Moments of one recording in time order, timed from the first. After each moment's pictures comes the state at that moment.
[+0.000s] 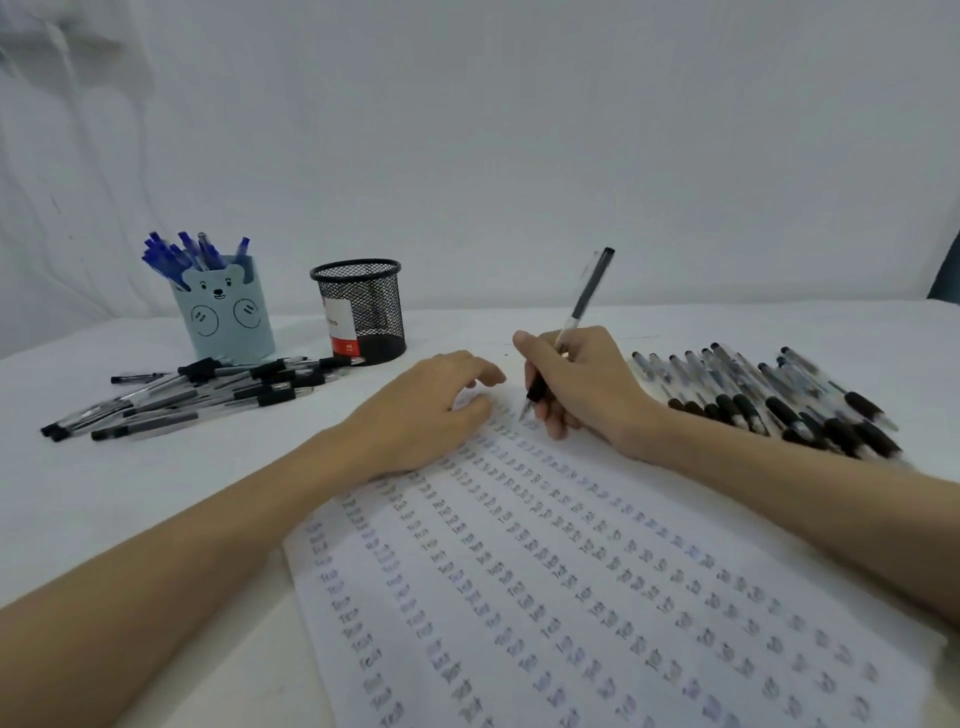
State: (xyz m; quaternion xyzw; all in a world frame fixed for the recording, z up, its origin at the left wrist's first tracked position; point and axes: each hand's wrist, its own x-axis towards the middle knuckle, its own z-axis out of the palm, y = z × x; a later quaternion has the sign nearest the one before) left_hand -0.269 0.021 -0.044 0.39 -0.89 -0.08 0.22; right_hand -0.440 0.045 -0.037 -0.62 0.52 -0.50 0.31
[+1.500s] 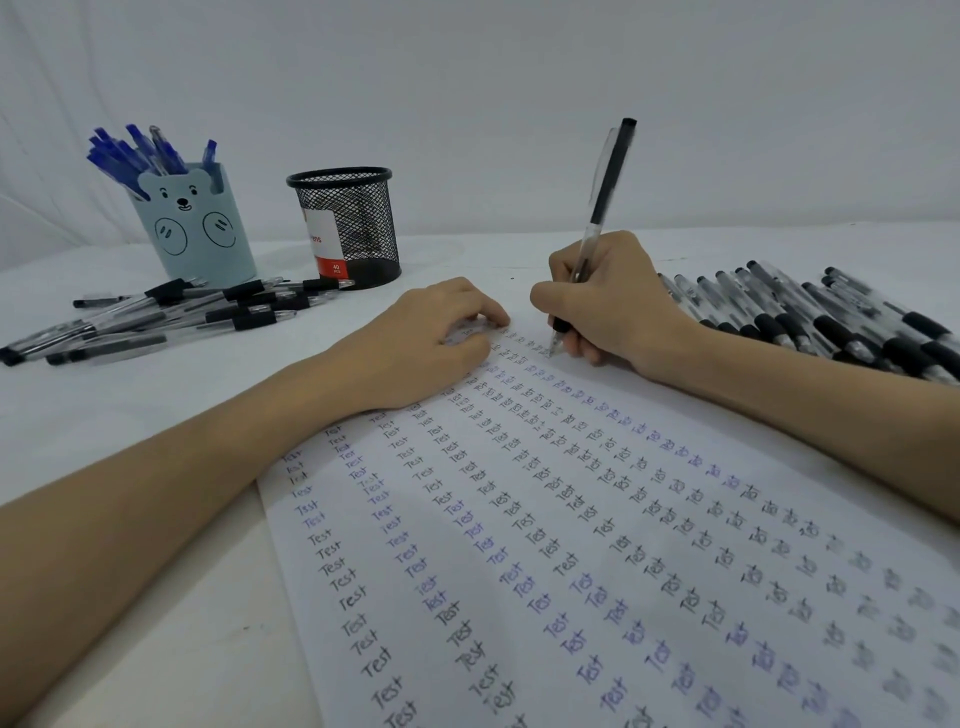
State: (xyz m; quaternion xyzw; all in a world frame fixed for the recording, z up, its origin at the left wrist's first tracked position) left_hand -0.266 0.018 -0.053 0.38 -0.89 -0.10 0.21; right_hand -0.441 0.040 -0.043 -0.65 0.53 -0.49 0.24
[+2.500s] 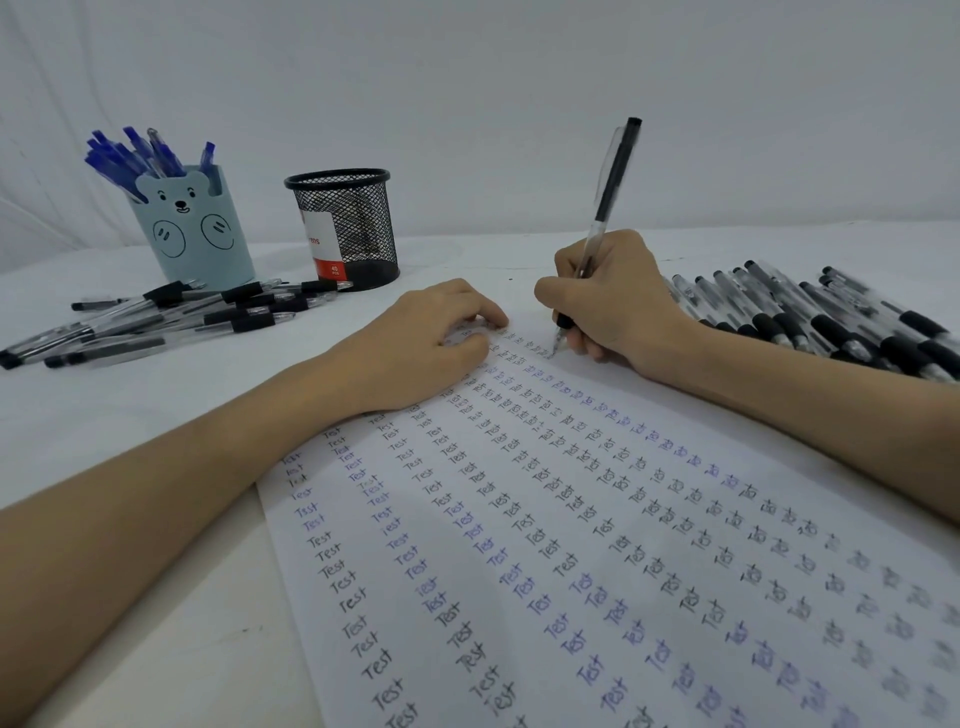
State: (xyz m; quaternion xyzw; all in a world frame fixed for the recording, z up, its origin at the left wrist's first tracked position) left_hand -0.266 0.020 -0.053 0.38 -0.89 -0.11 0.22; right_hand -0.442 0.039 -0.042 -0.61 0.55 -0.51 0.24
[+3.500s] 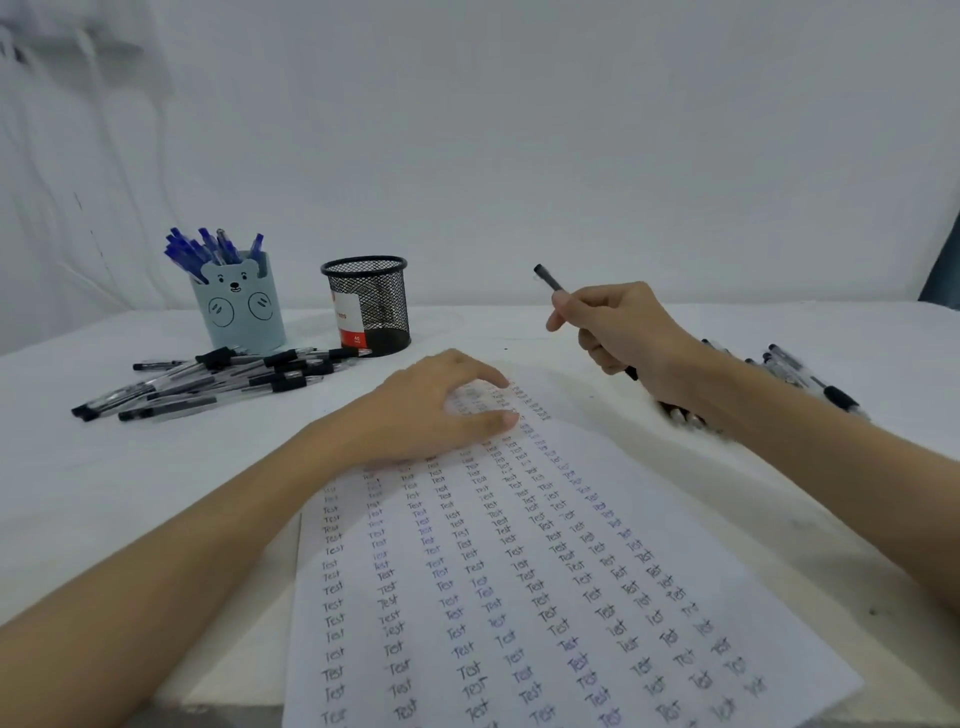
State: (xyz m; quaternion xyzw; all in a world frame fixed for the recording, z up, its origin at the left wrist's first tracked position) left_hand -0.263 0.040 -0.037 0.44 -0.87 -0.16 0.16; right_hand -0.472 0.051 -0.003 -0.61 0.54 -0.48 0.33
